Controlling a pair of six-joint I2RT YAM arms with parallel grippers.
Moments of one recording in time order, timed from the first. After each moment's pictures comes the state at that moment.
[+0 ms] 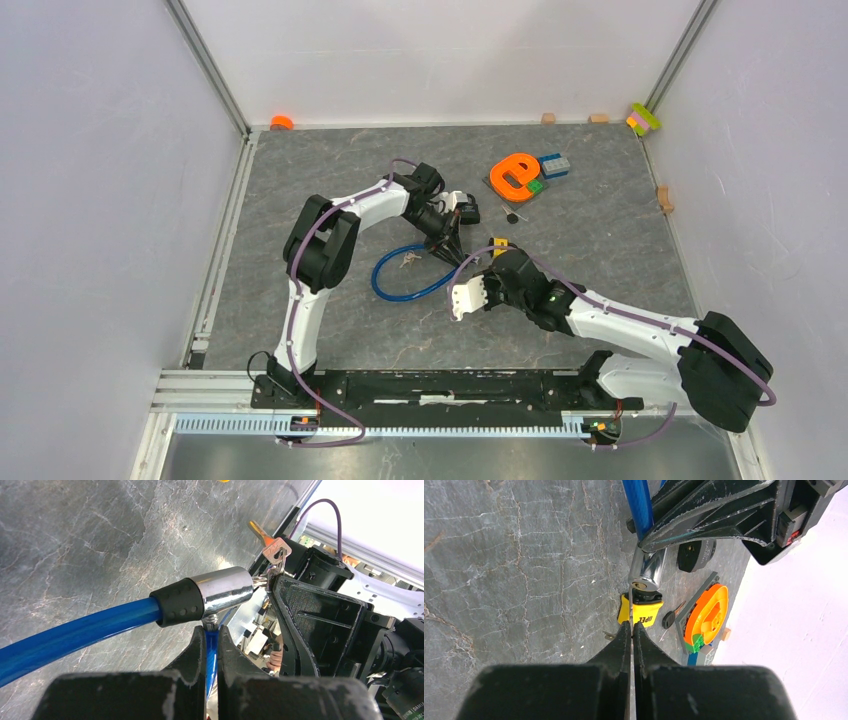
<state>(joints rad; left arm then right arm) -0.57 2.21 1.63 -0.75 0.95 -0.39 0.86 1.16 0.53 -0.08 0.14 -1.16</state>
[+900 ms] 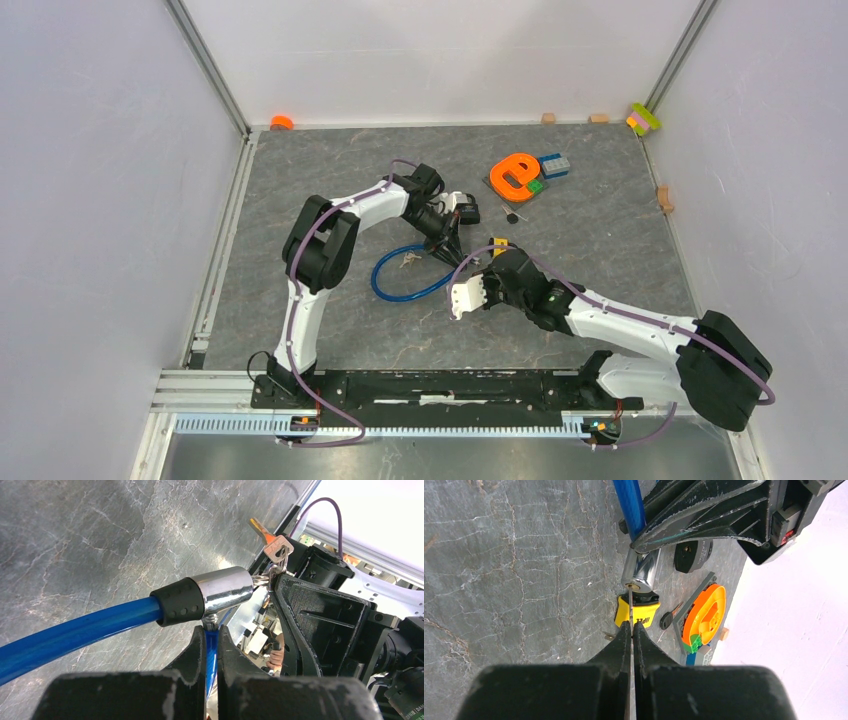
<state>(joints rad) -0.57 2.21 1.61 -0.74 0.95 -0.39 0.86 1.17 0.53 -0.06 0.14 -1.16</state>
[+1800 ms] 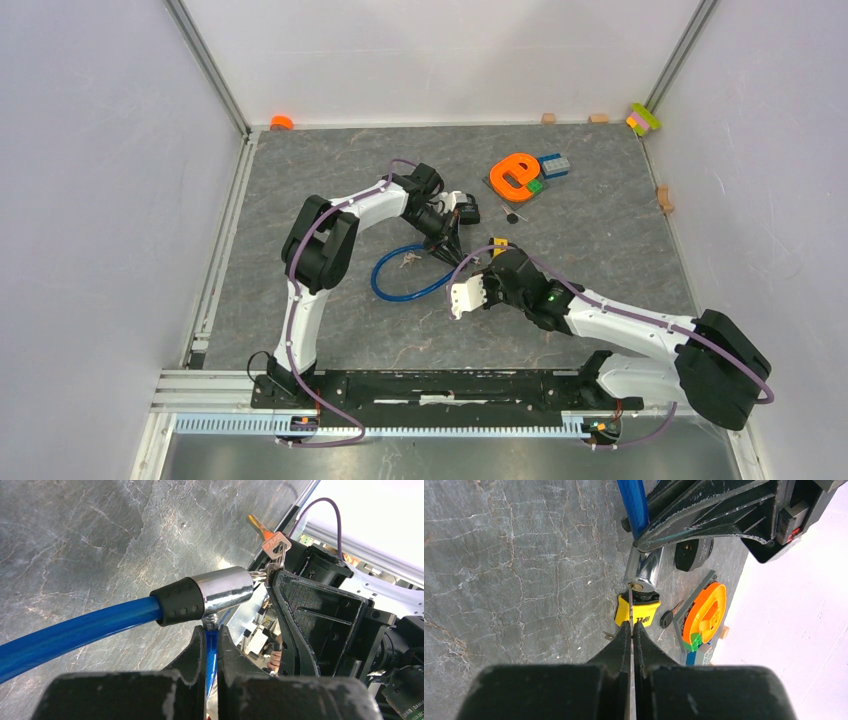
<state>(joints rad) -0.57 2.20 1.61 -0.74 0.95 -0.39 0.86 1.17 0.53 -0.06 0.15 -1.16</state>
